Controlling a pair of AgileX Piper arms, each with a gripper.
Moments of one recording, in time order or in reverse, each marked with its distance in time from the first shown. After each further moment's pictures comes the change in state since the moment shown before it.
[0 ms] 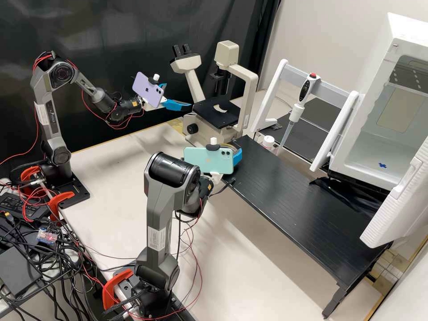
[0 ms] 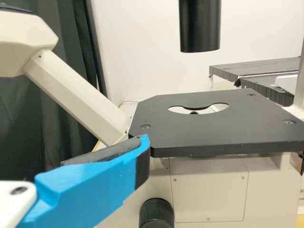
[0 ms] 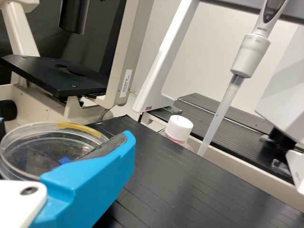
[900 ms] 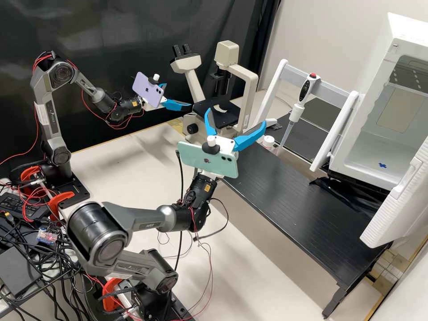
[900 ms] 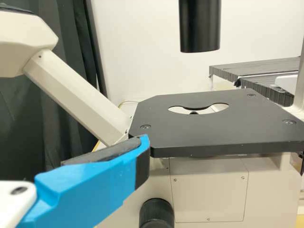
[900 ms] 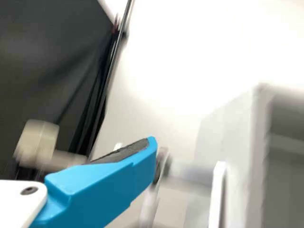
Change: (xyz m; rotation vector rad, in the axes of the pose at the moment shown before) left arm 0.000 0.000 0.000 0.000 0.000 0.000; right arm -0.113 0.126 -0.025 0.114 0.234 0.568
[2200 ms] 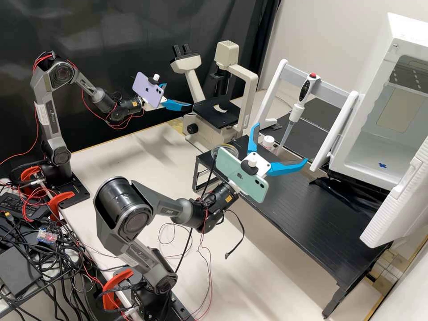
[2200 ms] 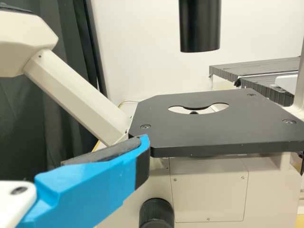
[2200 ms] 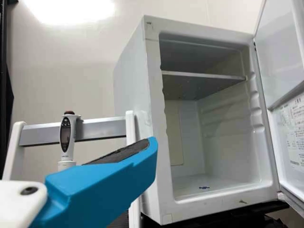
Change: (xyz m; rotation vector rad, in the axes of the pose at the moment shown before) left arm 0.000 0.000 0.000 0.000 0.000 0.000; right arm 0.011 -0.004 0.067 0.087 -0.338 0.124
